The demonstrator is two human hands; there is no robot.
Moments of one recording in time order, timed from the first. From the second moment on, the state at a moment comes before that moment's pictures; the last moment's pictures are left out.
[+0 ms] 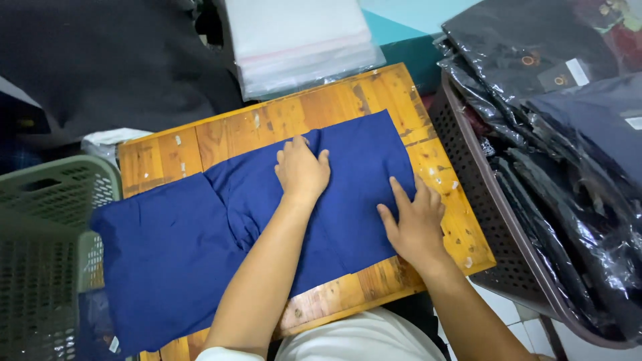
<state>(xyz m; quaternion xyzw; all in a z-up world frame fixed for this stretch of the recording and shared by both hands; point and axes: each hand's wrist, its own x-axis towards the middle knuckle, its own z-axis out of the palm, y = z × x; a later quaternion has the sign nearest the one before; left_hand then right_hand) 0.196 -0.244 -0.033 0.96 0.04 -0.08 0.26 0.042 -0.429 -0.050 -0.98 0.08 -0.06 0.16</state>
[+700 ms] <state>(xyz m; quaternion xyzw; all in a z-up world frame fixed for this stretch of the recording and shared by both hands) 0.195 -0.157 0.019 0.88 0.04 -0.03 0.47 0.079 -0.372 -0.012 -0.97 -0.02 0.11 0.22</state>
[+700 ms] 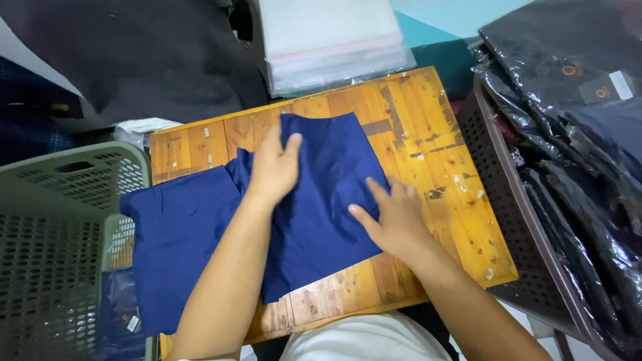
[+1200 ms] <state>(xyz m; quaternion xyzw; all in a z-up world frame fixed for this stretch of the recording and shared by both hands) 0.183 -0.257 0.028 0.60 -0.13 -0.22 0.76 0.128 -0.495 -0.047 -0.88 0.23 -0.14 0.39</state>
